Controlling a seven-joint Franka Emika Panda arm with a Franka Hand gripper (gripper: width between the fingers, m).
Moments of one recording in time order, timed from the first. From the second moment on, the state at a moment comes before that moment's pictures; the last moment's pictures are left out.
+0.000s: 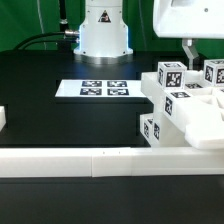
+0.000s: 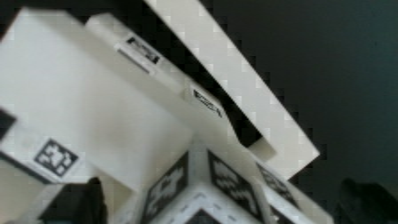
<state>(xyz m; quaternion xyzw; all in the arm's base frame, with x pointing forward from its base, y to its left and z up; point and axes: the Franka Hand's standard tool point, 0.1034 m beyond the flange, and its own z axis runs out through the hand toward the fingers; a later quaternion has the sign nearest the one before) 0.612 0.120 0.115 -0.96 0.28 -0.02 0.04</state>
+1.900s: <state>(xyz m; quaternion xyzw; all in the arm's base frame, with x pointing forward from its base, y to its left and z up) 0.607 0.112 0.114 -0.96 0.27 -0.05 0.06</state>
